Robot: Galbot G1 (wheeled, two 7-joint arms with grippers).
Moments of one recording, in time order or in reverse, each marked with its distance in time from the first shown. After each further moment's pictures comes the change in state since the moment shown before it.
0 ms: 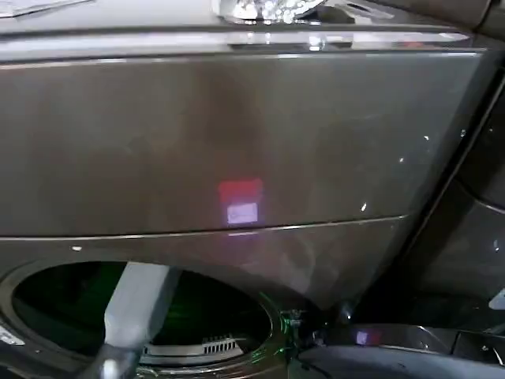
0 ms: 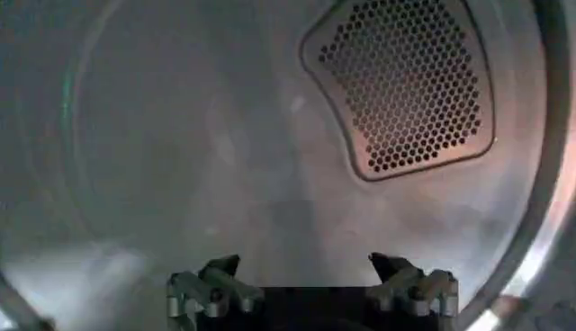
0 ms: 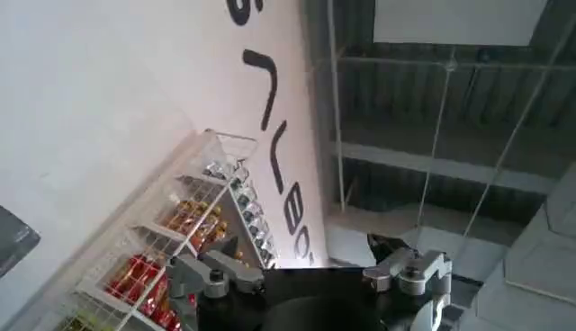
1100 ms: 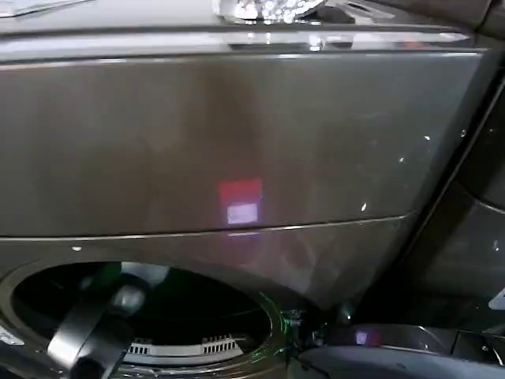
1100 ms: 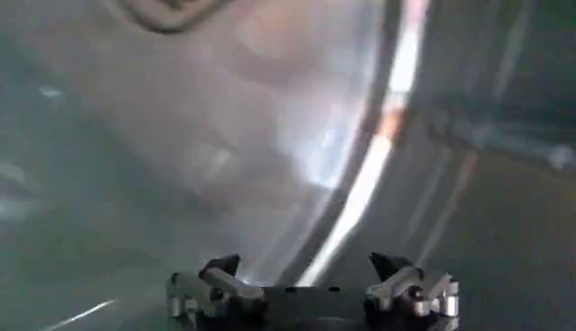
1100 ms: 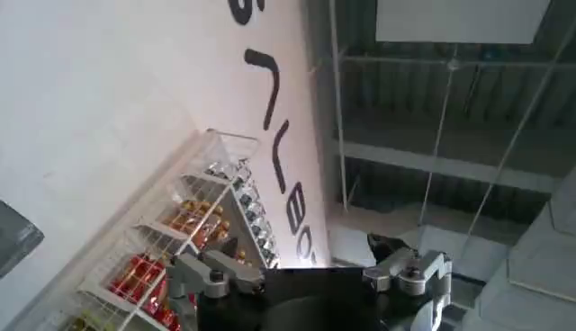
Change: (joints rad) left arm -0.322 -0.001 0.401 0.516 0.569 -0.238 0.878; right arm 0.011 0.008 -0.017 0.016 -0.006 0.002 -0.005
